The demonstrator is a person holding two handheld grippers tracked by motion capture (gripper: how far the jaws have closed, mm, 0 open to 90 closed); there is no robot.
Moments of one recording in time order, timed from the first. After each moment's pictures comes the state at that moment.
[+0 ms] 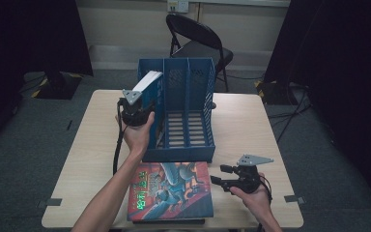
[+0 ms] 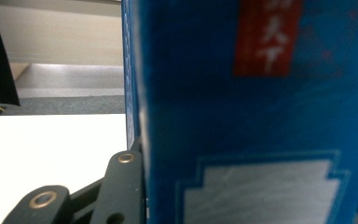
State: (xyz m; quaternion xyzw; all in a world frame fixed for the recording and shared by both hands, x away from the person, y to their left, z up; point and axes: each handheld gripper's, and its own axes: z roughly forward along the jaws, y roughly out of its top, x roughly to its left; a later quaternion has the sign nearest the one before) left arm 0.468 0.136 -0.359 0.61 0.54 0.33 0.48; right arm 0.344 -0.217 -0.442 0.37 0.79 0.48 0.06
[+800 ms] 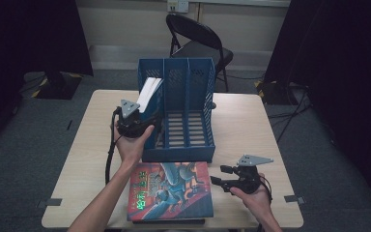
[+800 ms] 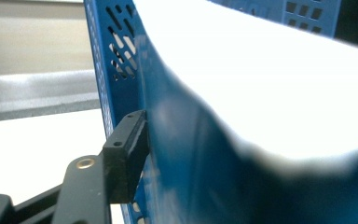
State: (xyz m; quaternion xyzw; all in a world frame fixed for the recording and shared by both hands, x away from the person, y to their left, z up) left arm 0.434 0.146 -0.360 0.65 0.48 0.30 0.51; right arm 0.344 -0.217 -0.442 0.37 0.79 0.48 0.06
